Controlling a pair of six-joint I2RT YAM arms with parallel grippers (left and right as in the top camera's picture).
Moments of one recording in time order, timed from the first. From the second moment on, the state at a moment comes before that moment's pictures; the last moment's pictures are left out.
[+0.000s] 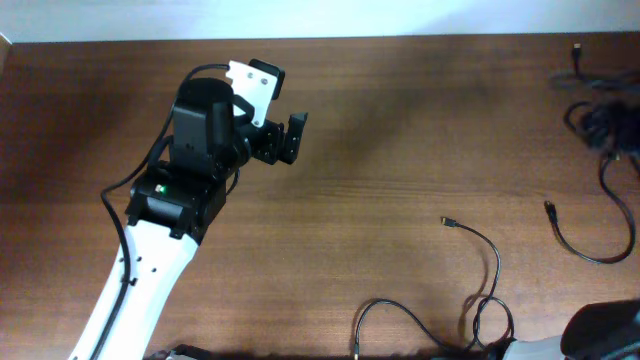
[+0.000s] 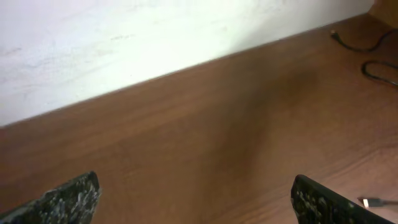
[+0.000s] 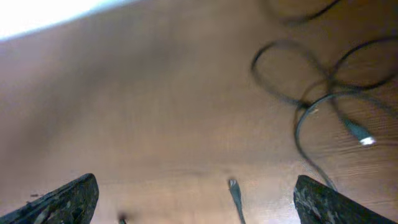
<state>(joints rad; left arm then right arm) -0.30 1.31 1.30 -0.50 0.12 0.07 -0.57 1.64 1.72 -1.12 -0.38 -0.40</state>
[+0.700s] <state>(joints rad) -0.30 1.39 1.30 -0.34 0.12 0.16 -0.68 1.73 1.00 -0.67 -0.05 -0.68</state>
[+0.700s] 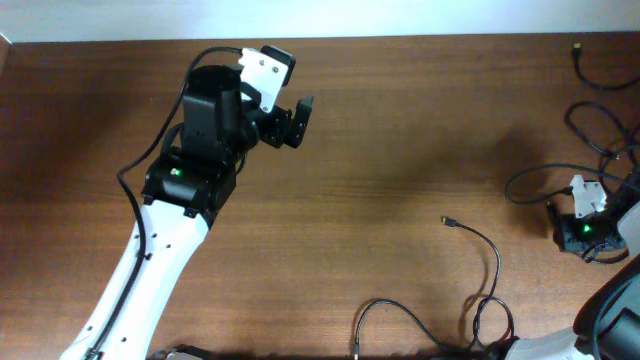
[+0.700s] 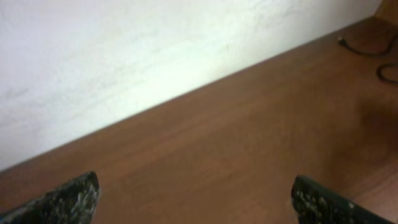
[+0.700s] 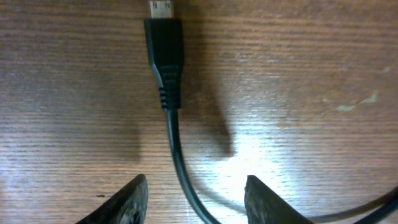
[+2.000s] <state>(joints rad) -0.30 1.38 1.30 -0.38 0.07 0.19 -0.63 1.77 0.96 -0.53 -0.07 -0.52</state>
